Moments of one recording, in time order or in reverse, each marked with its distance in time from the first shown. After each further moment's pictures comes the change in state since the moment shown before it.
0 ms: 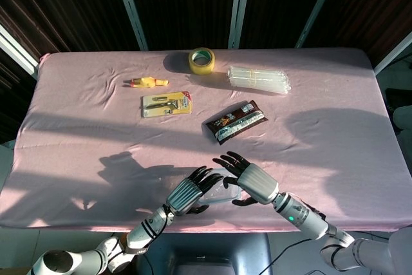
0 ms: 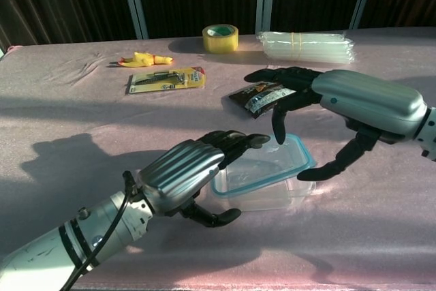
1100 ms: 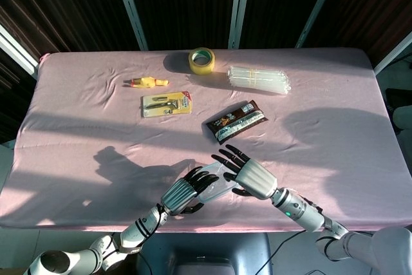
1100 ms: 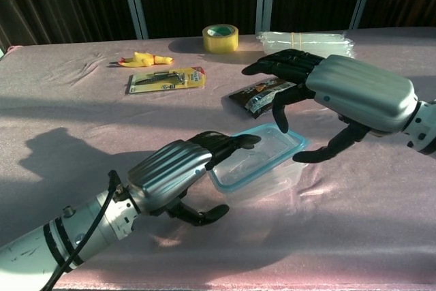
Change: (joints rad) left arm 0.012 0.018 0.031 0.050 0.031 0.041 -0.088; right arm 0.020 -0.096 0.016 0.209 -0.041 0.108 -0.100
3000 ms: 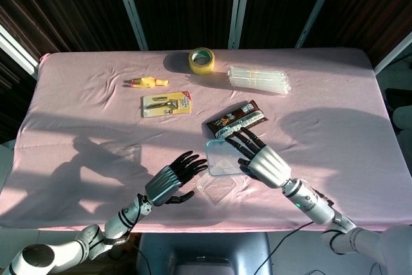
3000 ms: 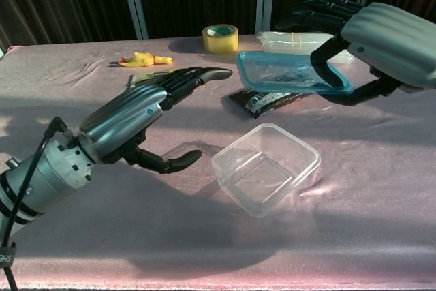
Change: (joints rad) left arm -0.011 0.148 -0.041 -0.053 0.045 0.225 -0.104; right arm -0.012 0.061 0.042 0.029 0.052 0.099 -0.069
